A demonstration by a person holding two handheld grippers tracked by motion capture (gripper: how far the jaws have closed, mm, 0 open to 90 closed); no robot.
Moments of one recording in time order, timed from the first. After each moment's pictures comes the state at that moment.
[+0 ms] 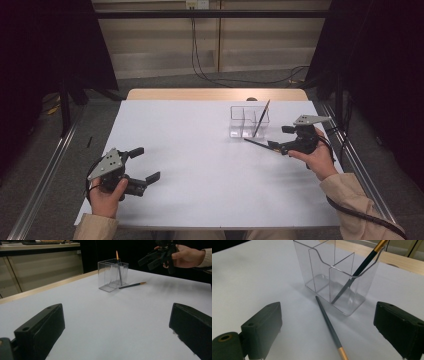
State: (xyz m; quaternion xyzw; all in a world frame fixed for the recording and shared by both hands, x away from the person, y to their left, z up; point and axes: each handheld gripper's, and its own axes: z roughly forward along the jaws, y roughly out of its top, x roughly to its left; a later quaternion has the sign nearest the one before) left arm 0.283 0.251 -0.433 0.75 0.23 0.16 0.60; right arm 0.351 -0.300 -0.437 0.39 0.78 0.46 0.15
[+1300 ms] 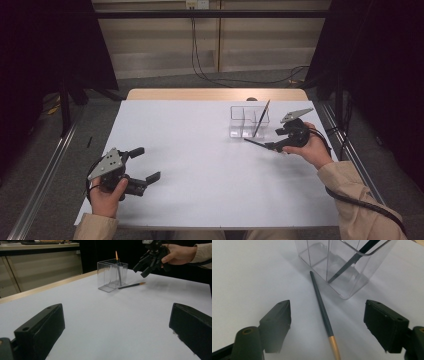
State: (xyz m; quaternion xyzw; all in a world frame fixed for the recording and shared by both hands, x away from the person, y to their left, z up) left arm 0.284 0.251 -0.434 0.75 0.23 0.15 0.60; right arm 0.379 -0.287 -0.439 0.37 0.86 0.34 0.12
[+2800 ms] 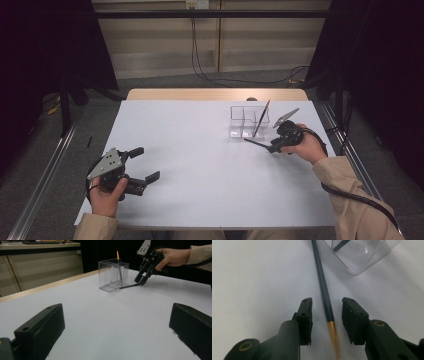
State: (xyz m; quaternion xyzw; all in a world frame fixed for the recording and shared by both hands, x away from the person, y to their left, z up) left arm 0.285 0.253 -0.436 0.75 0.23 0.15 0.60; right arm 0.396 -0.282 -0.460 0.35 0.90 0.24 0.06
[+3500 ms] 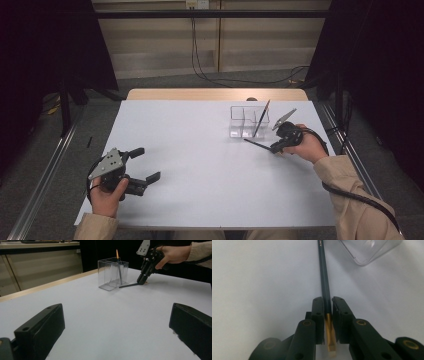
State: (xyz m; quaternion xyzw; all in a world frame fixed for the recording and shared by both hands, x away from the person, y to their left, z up) left arm 0.285 0.251 -0.436 0.76 0.23 0.15 0.59; right arm 0.396 -0.281 -0.459 0.33 0.92 0.21 0.04
